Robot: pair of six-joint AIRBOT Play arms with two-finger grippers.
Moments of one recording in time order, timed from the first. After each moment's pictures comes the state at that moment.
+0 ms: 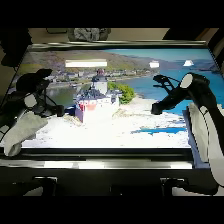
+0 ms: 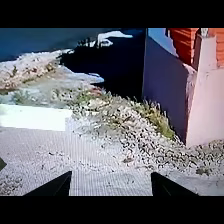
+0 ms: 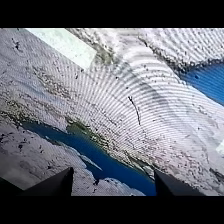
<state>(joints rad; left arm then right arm) -0.11 -1.26 1.11 1.57 -1.09 -1.71 0.01 -1.48 1.38 -1.33 1.36 1.04</state>
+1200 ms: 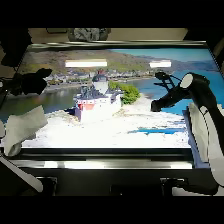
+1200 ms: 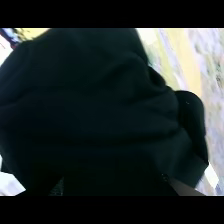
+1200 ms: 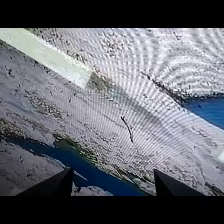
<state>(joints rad) 0.50 -2.11 2.00 1.10 -0.72 -1.88 0.01 -1.48 1.38 -1.32 1.30 1.09</state>
